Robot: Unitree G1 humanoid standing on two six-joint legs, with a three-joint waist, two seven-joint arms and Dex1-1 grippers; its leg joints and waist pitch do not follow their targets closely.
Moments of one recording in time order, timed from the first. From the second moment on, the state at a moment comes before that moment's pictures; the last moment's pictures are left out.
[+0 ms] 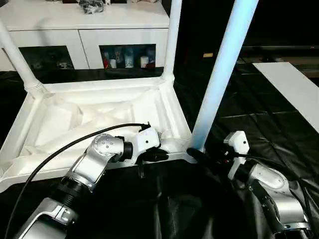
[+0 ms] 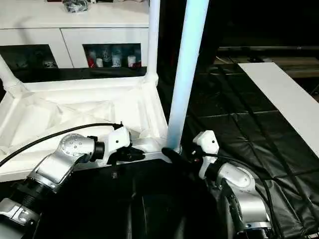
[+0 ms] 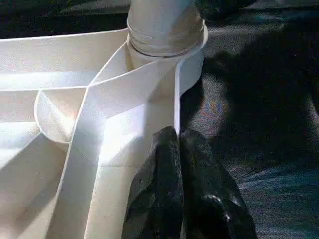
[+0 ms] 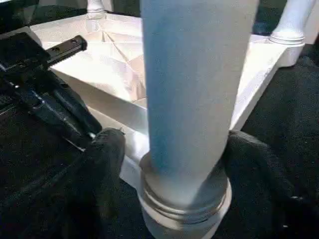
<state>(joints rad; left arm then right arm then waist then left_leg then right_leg) -0.49 0.37 -0.38 0.36 0.03 0.14 -1.03 -0.10 -0.31 0.05 0.12 0.23 0.08 0.81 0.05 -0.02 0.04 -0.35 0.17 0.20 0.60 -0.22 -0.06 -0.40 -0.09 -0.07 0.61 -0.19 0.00</state>
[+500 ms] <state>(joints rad) -0.50 0.37 -0.38 0.38 0.04 0.13 -1.02 -0.15 -0.30 0.09 0.20 0.19 0.05 0.80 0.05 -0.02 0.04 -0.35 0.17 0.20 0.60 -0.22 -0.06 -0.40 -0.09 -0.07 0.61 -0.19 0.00</state>
